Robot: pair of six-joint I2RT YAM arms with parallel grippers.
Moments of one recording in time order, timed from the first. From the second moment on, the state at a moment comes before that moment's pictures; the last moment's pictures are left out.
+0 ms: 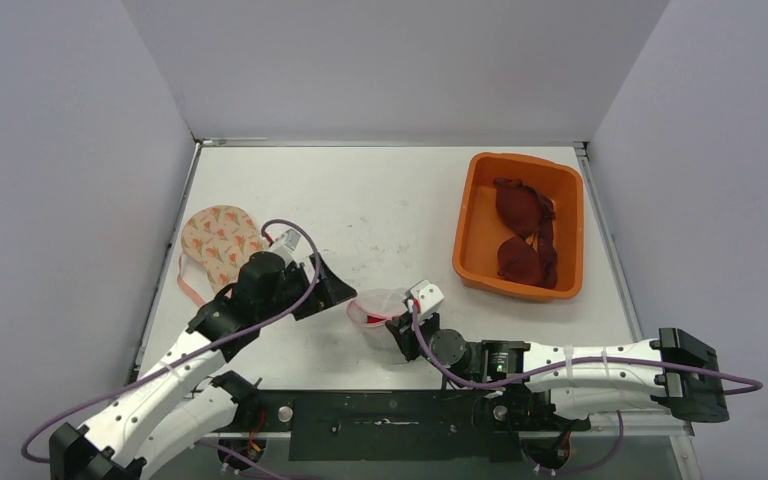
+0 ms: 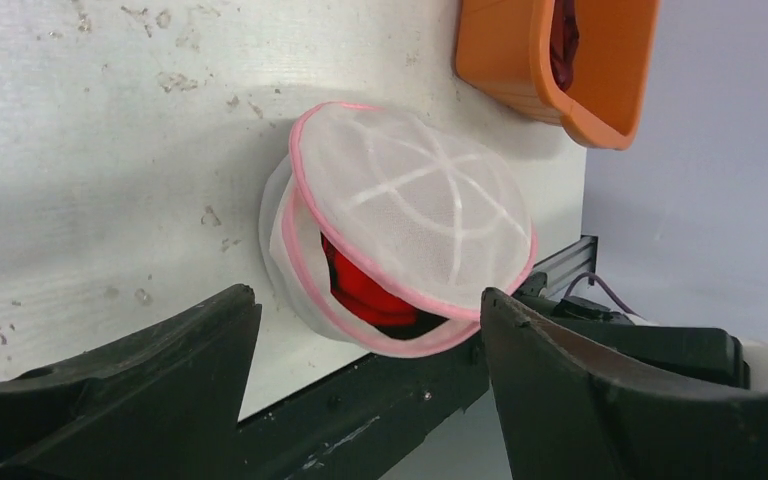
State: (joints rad) left arm -0.60 0.83 0.63 -0.38 0.19 -0.91; right arm 1.40 1.03 0.50 0.17 0.60 0.38
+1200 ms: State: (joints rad) left arm -0.92 1.03 0.56 -0.05 -0.07 -1.42; right arm 1.42 1.04 0.46 0.21 0.59 0.39
